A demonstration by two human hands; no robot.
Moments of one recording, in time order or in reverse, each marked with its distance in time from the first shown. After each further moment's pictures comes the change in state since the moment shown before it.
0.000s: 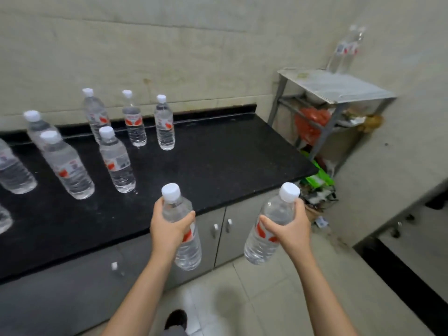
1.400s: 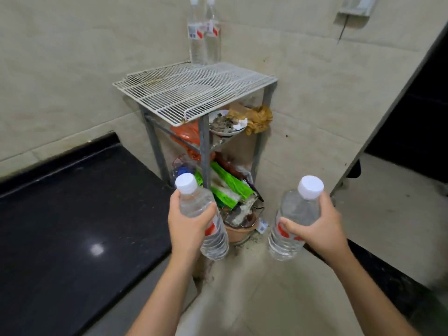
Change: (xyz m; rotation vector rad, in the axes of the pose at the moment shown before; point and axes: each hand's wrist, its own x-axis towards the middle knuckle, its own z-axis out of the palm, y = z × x) left_hand 0.017 0.100 0.548 -0.098 -0.399 0.128; right_hand 0.316 0.164 -0.333 -0.123 0.215 0.093
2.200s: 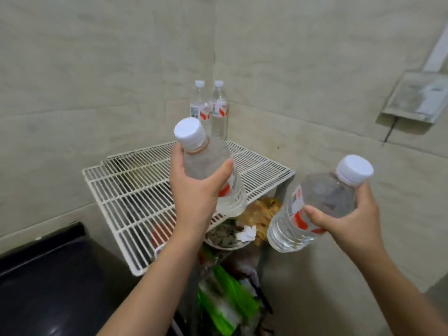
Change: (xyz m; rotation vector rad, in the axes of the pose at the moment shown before) left_hand 0.284 0.123 0.162 -0.346 0.001 0.424; right_hand 0.337 -0.054 0.014 0.154 0.158 -0.433
